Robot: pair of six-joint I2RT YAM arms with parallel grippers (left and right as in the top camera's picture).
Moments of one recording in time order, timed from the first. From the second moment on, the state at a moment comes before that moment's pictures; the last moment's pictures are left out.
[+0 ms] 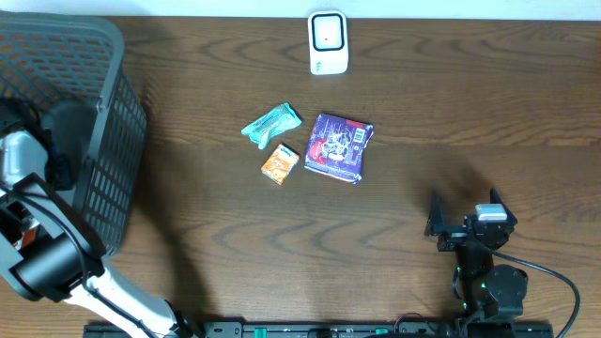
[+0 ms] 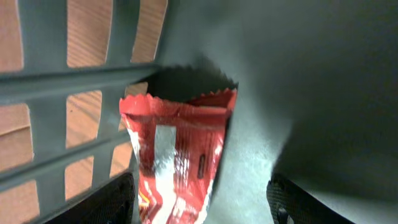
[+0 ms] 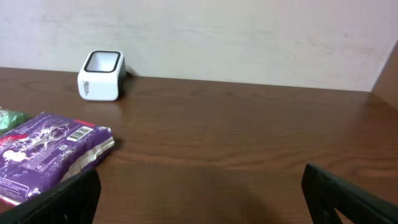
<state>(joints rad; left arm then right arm) 0.65 2.01 1.42 -0.69 -0.41 0.42 0.01 0.01 0.01 -0.07 -0.01 -0.05</state>
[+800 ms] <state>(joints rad) 0.79 2.04 1.45 -0.68 -0.14 0.51 0.01 0.01 0.01 -0.07 -0.01 -0.05</state>
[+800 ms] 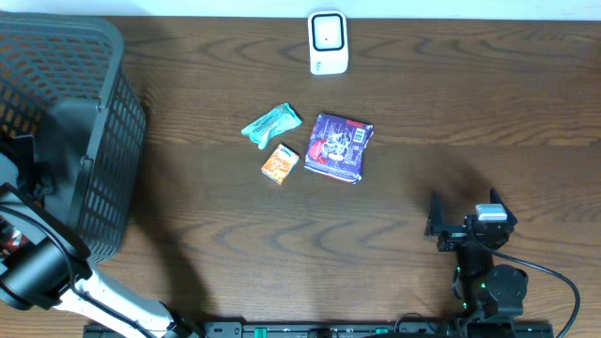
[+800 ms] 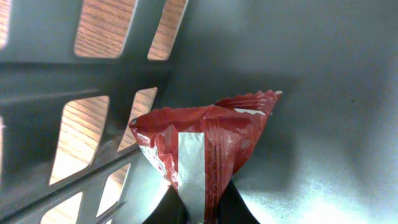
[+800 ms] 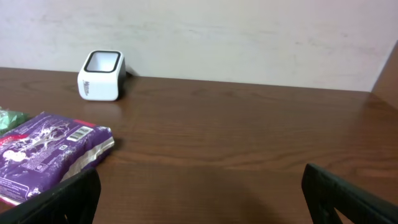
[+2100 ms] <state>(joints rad) -0.03 1.16 1.41 -0.58 0.22 -0.13 0.01 0.01 0.01 -0.07 -0.01 -0.05</state>
